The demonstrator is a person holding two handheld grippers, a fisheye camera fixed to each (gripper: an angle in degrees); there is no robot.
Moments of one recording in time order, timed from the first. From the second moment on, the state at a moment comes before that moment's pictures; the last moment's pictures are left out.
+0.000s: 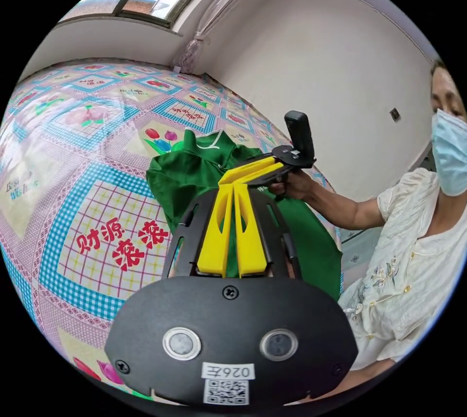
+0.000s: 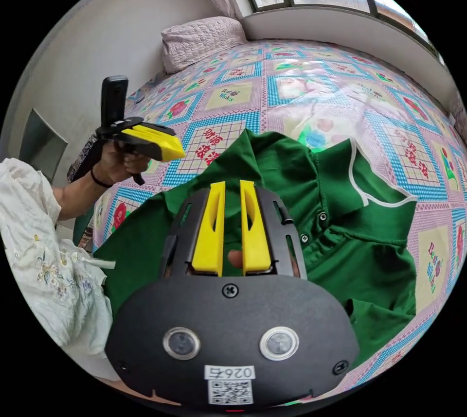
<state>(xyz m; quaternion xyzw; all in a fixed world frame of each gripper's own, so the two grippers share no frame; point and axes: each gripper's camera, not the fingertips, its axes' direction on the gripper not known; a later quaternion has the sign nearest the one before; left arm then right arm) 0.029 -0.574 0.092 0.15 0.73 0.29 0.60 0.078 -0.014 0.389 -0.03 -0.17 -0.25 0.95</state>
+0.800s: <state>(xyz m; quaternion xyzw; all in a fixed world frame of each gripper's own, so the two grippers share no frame) 0.109 -0.643 0.153 0.03 0.71 0.29 0.64 0.032 0.101 0.403 -0.11 -0.17 -0.24 0.95</state>
